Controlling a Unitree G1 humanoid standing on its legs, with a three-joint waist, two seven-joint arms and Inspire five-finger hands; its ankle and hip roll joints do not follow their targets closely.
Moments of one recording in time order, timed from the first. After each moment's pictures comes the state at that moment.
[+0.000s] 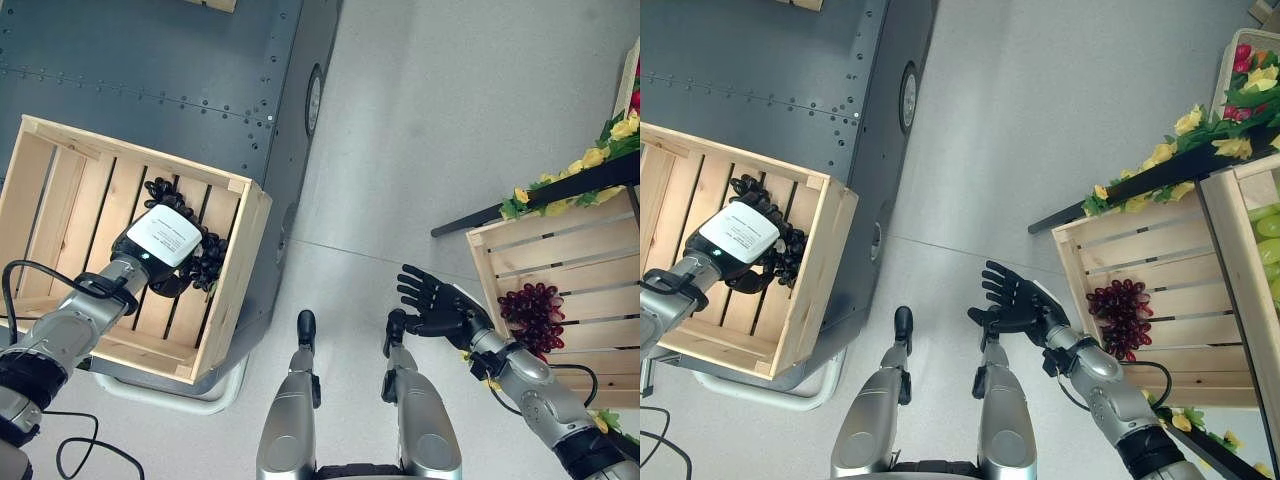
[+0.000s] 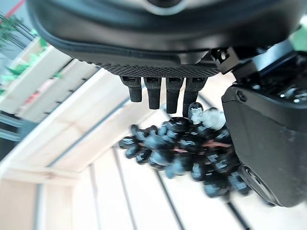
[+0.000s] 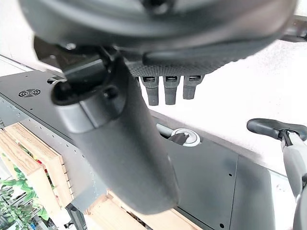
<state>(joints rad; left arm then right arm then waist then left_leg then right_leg) -0.44 1.17 -0.58 0.48 1.18 0.08 0.27 -0.07 -0.62 0.31 0.19 0.75 -0.01 0.25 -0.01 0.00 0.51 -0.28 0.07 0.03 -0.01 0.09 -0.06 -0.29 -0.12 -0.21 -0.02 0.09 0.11</state>
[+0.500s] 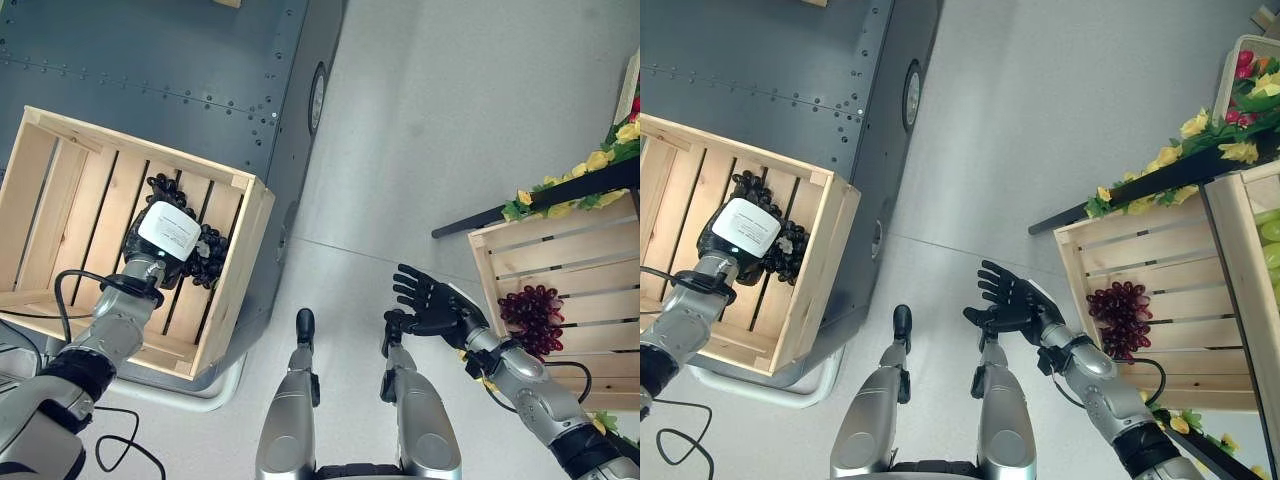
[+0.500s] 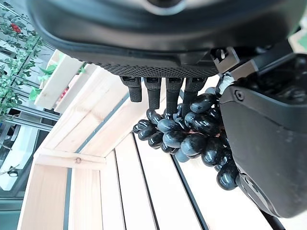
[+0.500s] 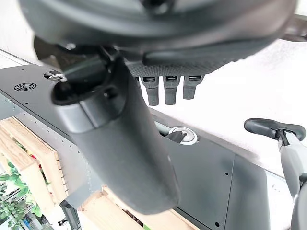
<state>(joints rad) -0.52 0.98 -0.66 0.60 1.34 0.30 0.20 -0.09 -0.62 0.35 0.19 0.75 -0.01 0.22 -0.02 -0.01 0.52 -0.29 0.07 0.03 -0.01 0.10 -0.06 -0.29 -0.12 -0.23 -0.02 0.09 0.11</state>
